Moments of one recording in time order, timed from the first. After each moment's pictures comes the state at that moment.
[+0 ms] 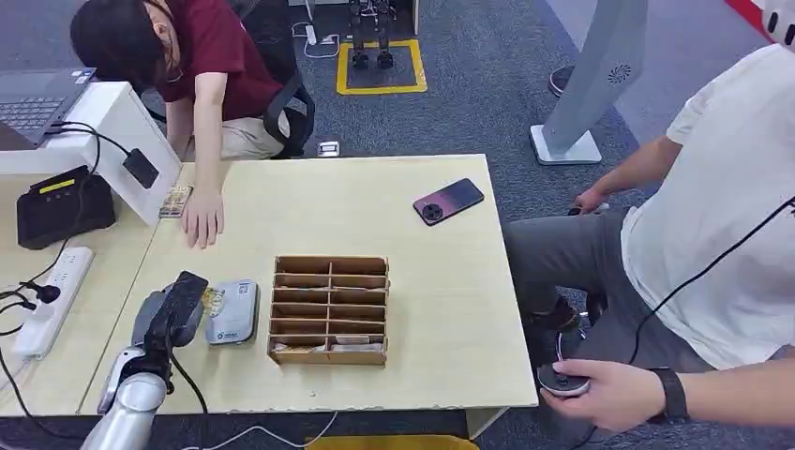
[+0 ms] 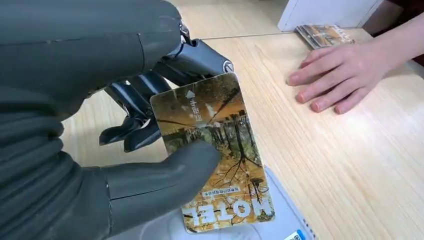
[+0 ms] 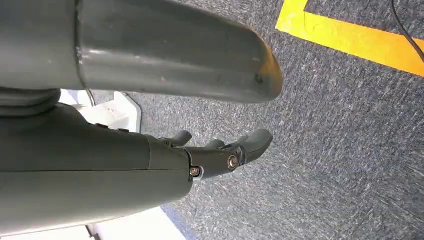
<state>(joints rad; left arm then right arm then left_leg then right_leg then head) -0.20 0.13 0.08 -1.03 -0.53 0.17 -0.09 -0.05 0.03 -0.66 -0.20 1.18 -0.12 -0.09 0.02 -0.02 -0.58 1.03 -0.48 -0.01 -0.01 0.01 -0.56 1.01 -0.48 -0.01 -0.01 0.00</state>
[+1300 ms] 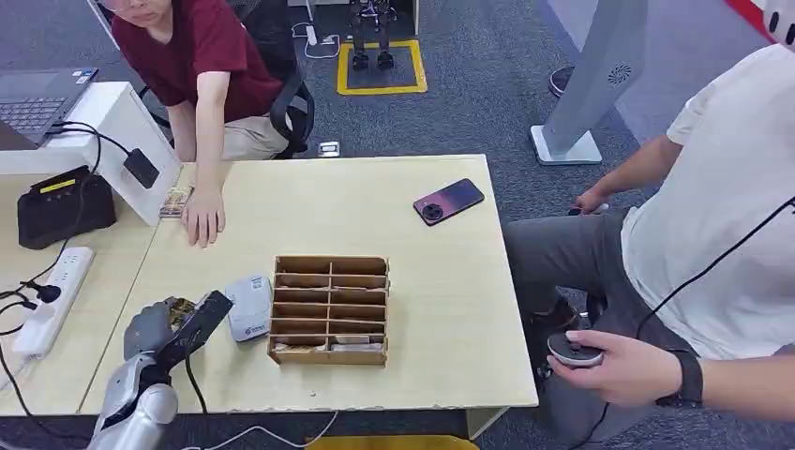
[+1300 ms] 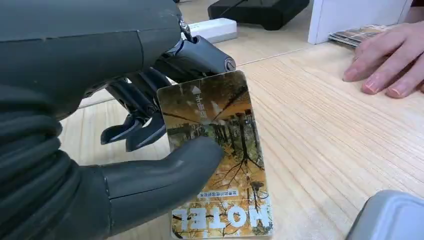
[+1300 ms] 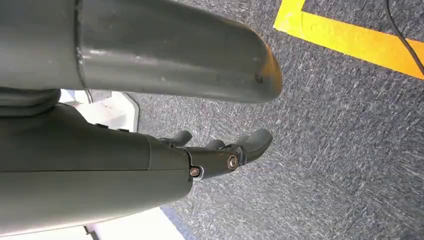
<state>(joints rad) -0.20 0.14 0.06 -0.95 -0.94 0.25 0.04 -0.05 0.03 -0.68 -0.20 1.22 -0.12 -0.09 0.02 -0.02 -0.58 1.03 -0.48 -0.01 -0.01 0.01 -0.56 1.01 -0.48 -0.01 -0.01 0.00</state>
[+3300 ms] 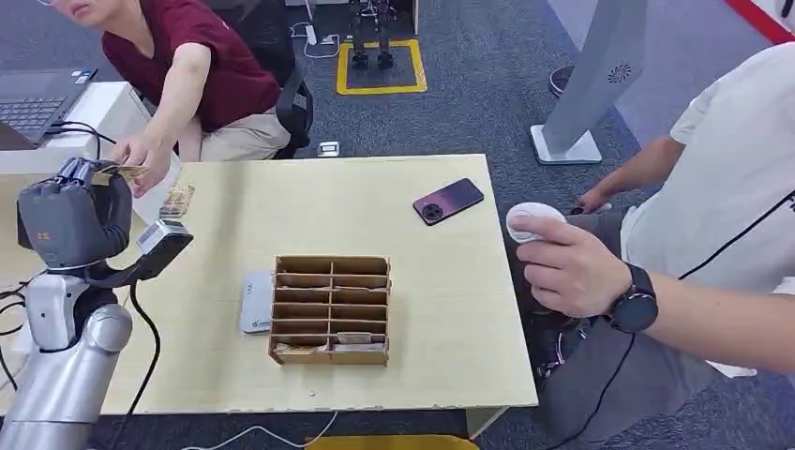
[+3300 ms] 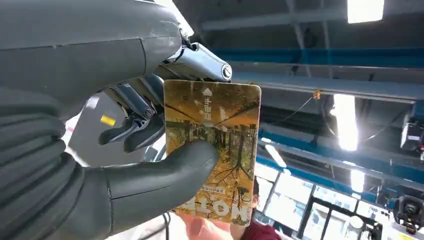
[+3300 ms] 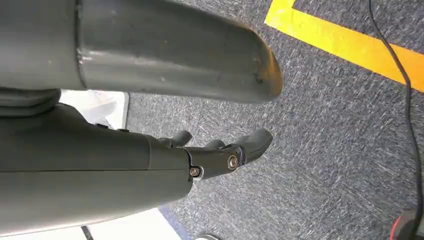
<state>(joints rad) -0.41 0.28 -0.02 -1.25 -1.01 0.67 -0.32 -0.09 0.04 -0.73 -0.20 1.33 -0.09 -0.11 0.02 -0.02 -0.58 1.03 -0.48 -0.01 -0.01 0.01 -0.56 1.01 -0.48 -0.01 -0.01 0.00</state>
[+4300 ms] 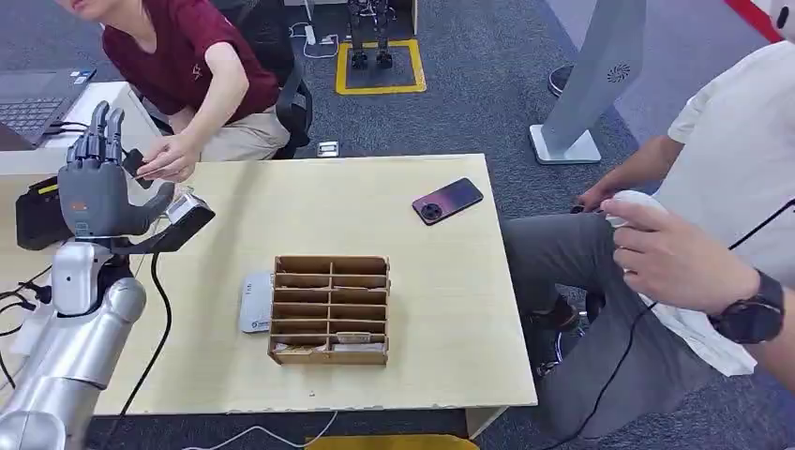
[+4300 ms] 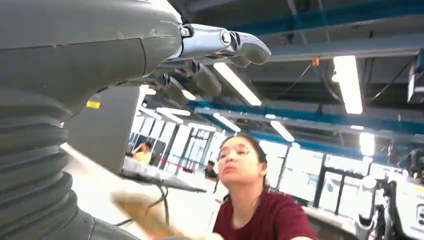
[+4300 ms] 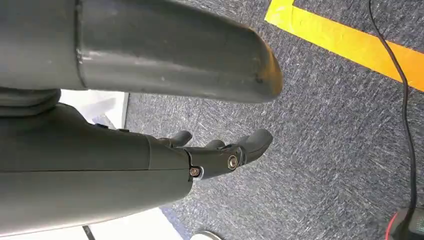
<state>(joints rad) -0.57 0.28 -0.11 -1.01 -1.03 0.62 -0.25 -0.10 0.04 -0.72 -0.20 1.34 -0.09 -0.10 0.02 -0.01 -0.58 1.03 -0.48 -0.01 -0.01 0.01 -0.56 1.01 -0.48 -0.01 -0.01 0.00</state>
